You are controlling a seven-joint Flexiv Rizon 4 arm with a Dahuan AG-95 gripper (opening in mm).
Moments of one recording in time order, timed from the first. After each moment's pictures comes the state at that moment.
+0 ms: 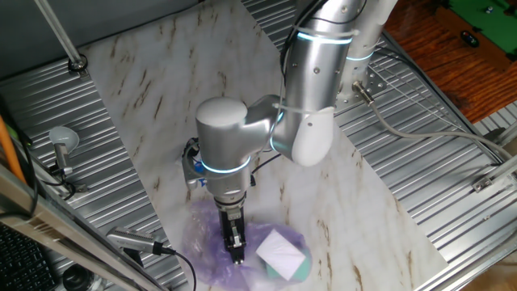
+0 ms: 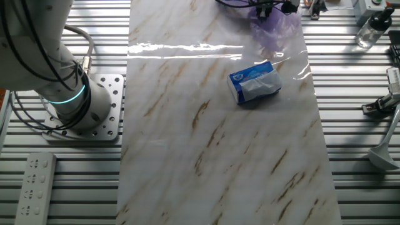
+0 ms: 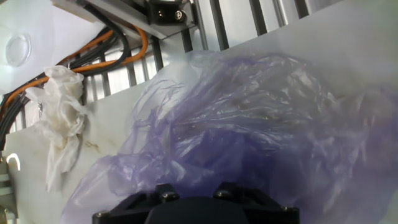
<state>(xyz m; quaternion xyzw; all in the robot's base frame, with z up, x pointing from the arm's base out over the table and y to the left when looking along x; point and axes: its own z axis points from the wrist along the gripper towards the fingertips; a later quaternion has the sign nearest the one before) 0.578 0.357 0.028 0.10 0.97 0.22 0.07</state>
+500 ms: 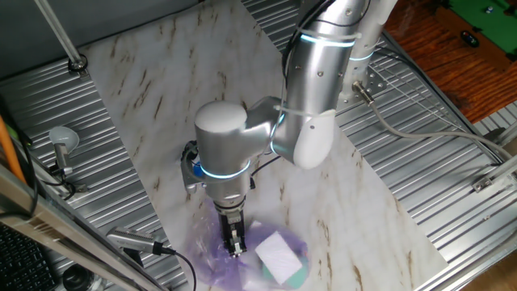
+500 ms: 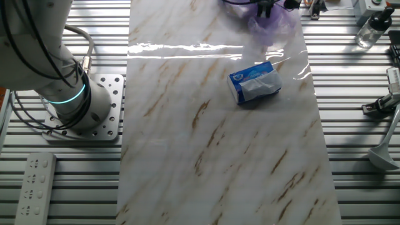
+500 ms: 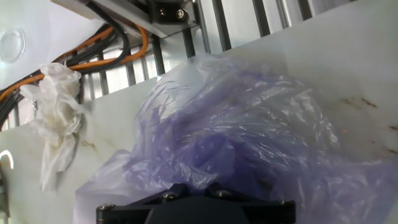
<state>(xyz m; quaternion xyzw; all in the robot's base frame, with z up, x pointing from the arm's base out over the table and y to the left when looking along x) 0.578 0.357 0.029 0.09 0.97 0.20 0.06</state>
